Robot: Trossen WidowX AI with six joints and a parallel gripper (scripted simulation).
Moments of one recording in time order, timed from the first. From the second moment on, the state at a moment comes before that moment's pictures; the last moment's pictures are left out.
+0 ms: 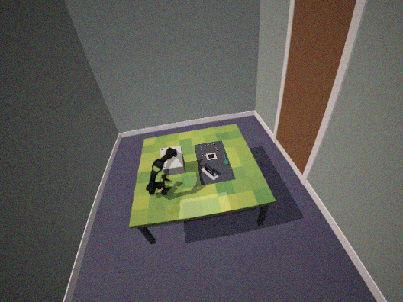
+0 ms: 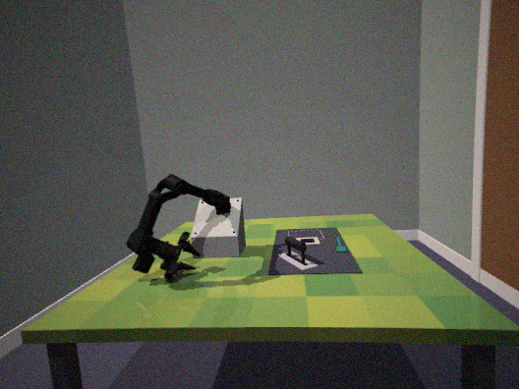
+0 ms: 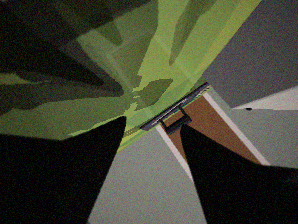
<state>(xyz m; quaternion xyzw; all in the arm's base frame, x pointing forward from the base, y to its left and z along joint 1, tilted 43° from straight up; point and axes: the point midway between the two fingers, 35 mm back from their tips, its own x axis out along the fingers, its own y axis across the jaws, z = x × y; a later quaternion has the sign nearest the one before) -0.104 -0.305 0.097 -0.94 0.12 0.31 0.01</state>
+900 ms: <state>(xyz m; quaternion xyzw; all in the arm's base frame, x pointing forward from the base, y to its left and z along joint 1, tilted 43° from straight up) -0.020 -0.317 0.091 -0.89 -0.08 0.42 -0.14</state>
